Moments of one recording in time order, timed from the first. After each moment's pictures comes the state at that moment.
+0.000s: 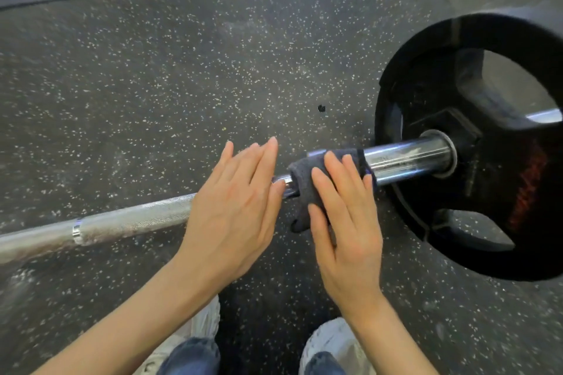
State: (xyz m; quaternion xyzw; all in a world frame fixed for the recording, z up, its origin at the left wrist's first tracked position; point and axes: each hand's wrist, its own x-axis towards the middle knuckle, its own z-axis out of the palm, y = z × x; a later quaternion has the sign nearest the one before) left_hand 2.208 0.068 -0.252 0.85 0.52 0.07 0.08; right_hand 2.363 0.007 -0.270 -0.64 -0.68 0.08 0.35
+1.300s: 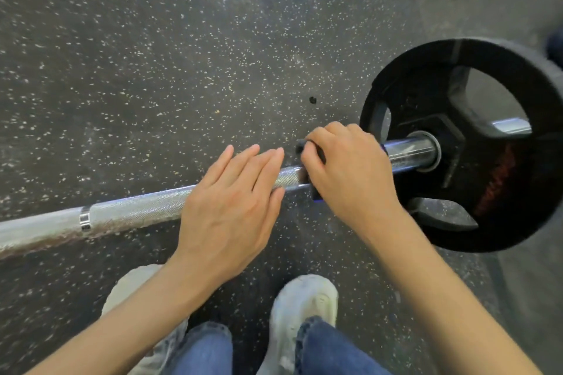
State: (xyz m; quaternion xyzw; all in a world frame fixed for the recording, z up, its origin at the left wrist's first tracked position) left_hand 2.170 0.063 -0.264 0.86 0.49 0.13 0.10; right_hand 2.334 0.095 -0.211 -0.71 -0.70 0.07 -0.06
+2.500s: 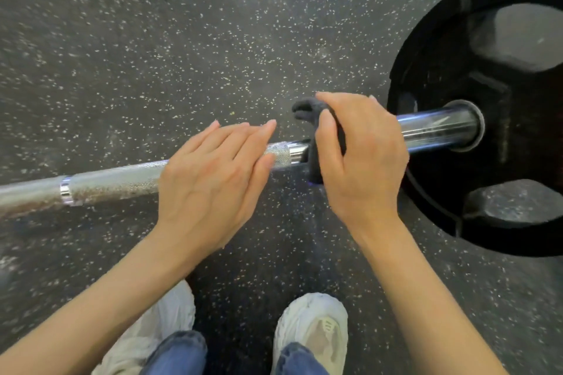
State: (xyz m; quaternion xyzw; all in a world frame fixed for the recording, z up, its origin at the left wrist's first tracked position) left_hand 2.174 0.101 -0.263 0.84 0.53 0.13 0.05; right_hand 2.354 0.112 -0.259 -0.65 -0.68 0.03 0.33
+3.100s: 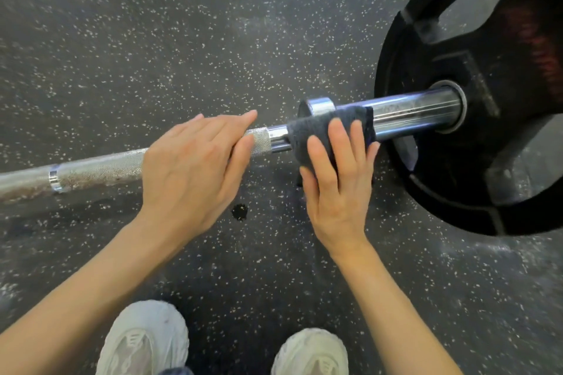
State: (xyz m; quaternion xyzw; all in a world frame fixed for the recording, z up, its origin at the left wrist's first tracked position) left_hand 2.175 0.149 -0.258 0.81 0.57 0.14 0.03; right_hand 2.363 0.116 -0.324 -0.57 -0.74 -0.07 0.35
